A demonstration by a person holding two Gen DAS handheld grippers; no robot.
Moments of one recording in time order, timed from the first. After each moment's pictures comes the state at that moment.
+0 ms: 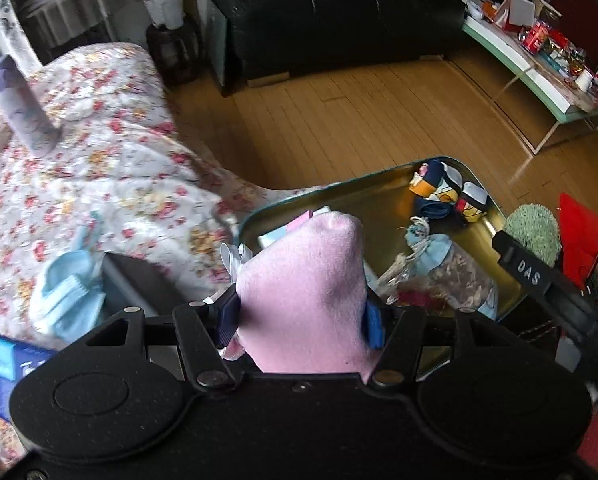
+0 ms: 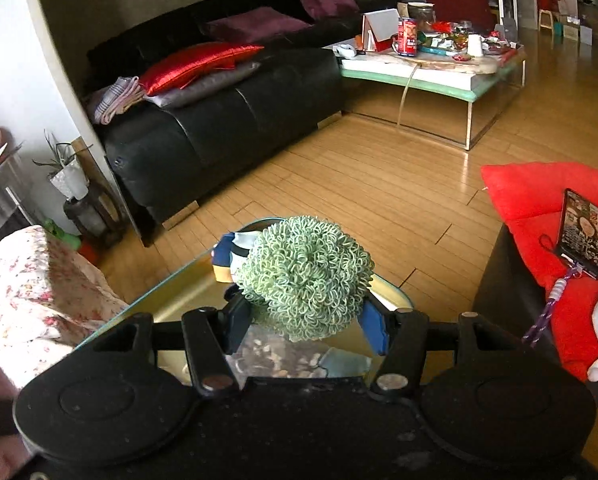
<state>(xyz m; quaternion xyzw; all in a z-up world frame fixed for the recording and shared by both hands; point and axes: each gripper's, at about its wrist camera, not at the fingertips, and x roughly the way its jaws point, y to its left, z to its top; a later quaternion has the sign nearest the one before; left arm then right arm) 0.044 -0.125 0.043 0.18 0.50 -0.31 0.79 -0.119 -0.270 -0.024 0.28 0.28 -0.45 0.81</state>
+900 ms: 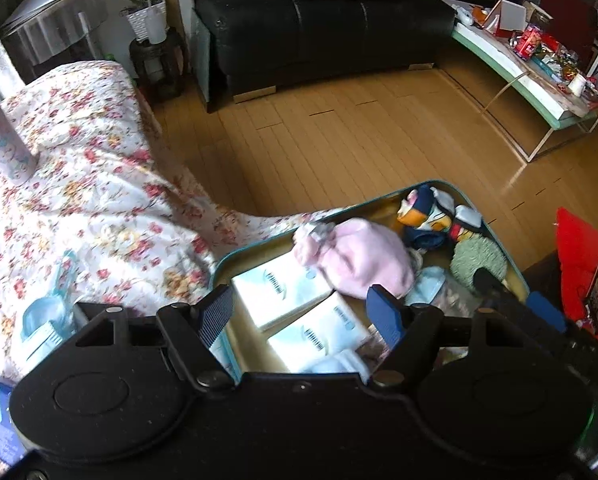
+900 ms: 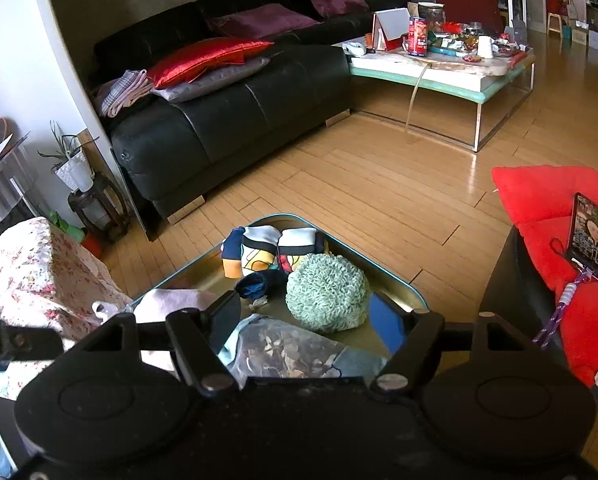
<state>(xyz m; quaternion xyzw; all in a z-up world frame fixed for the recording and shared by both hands) 0.057 -0.149 0.043 0.18 0.48 -0.33 0.79 -0.116 -0.269 -0.024 0.27 0.28 -0.43 0.81</state>
